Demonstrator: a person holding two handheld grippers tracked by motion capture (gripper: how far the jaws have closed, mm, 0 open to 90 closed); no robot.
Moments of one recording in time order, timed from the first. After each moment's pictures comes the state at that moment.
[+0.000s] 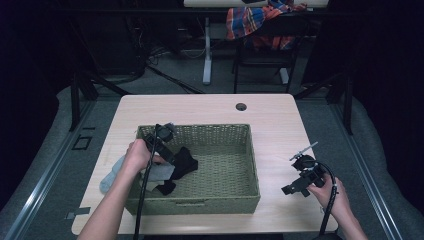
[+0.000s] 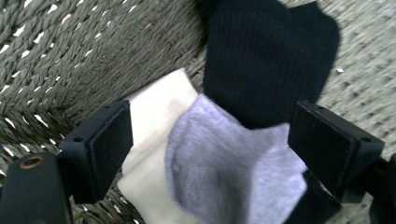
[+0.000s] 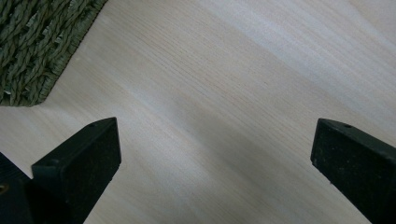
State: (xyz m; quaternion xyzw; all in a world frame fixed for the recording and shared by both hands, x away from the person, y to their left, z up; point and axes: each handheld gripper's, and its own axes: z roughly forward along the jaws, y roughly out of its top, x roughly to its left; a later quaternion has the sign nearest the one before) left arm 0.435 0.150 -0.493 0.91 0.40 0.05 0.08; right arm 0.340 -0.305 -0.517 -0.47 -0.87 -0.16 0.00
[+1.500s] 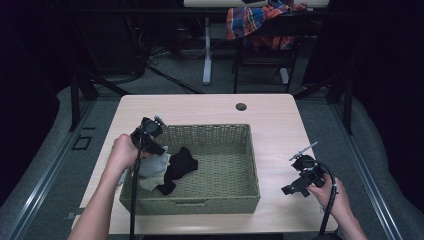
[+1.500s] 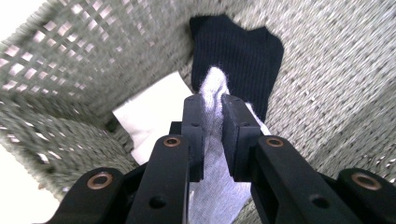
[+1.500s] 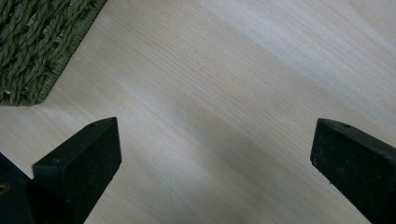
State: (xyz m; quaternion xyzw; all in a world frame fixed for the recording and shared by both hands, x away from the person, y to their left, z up) left arm 0.410 0.171 -0.434 0.91 0.38 0.06 0.15; right arm 0.339 -0.304 -0.516 -0.47 -0.87 -0.16 0.00
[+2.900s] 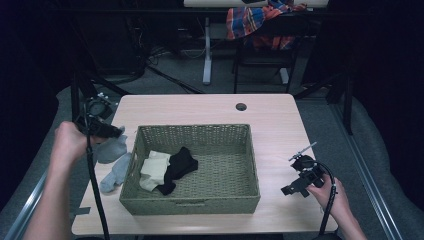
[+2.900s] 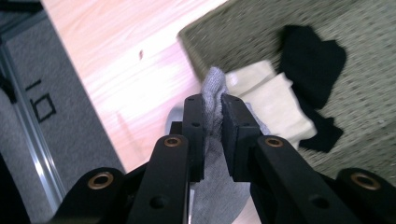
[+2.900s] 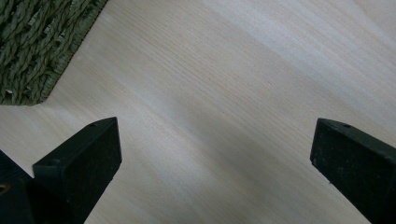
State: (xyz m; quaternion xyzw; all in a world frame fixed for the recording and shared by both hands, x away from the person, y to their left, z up) left arm 0.388 0.274 -0.359 0.85 0.47 0.14 0.17; right arm 0.338 -0.303 -0.518 -0.48 -0.87 -0.16 0.00
